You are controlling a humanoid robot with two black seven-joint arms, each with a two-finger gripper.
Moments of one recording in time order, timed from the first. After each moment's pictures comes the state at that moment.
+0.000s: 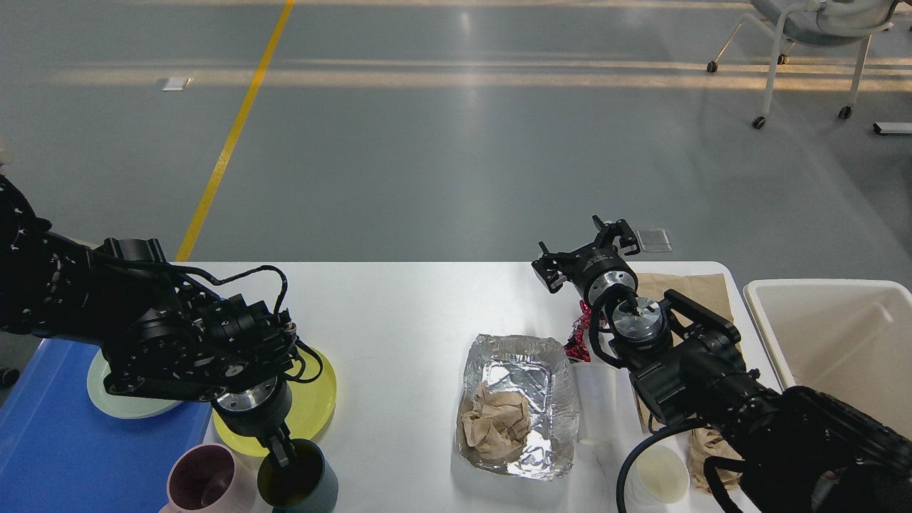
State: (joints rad) left arm -1.57 0.25 1.01 -1.35 1.19 -0.46 -0.17; right arm 0.82 0.08 0.65 0.32 0.57 0.16 0.14
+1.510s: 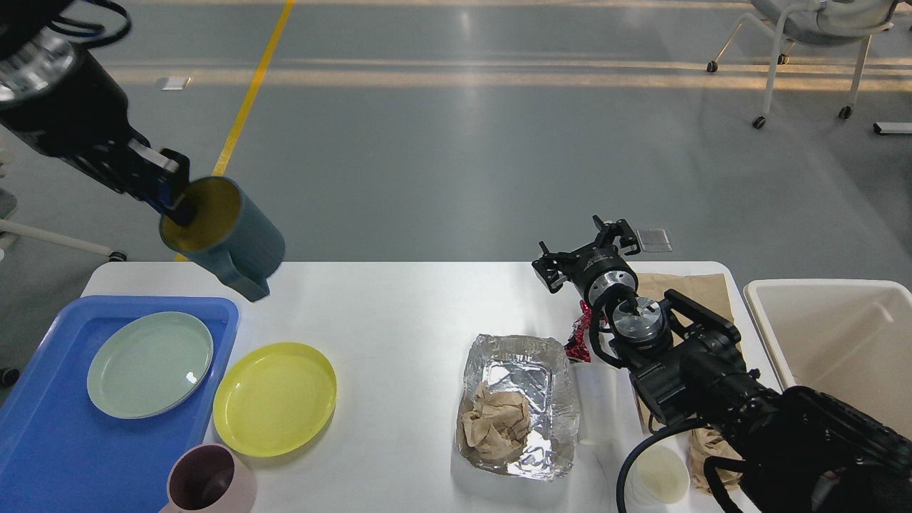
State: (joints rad) left arm -2.35 0.55 1.26 -1.18 0.85 -0.96 -0.60; right arm 0.82 0.08 0.65 0.32 0.57 0.16 0.14
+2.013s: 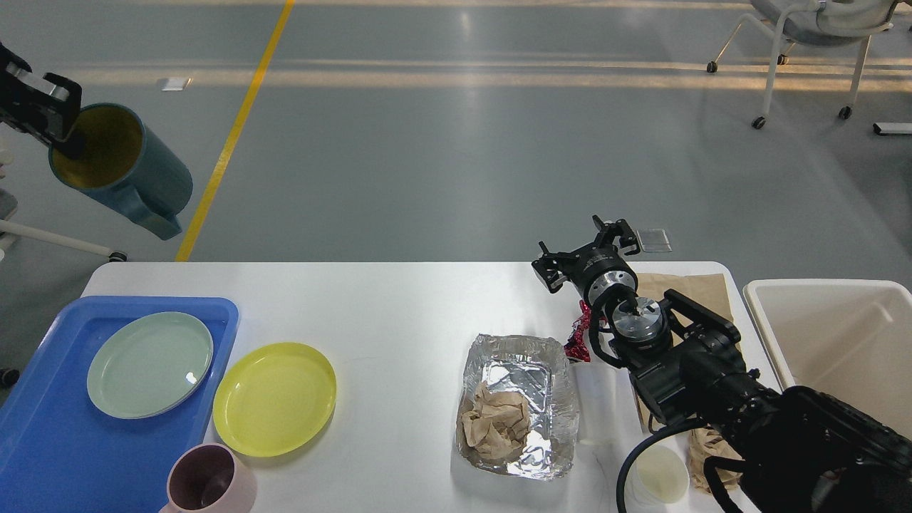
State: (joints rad) left arm -2.47 0.56 1.47 -1.11 0.85 -0.96 -0.59; right arm 0.82 0.08 0.65 0.32 0.57 0.16 0.14
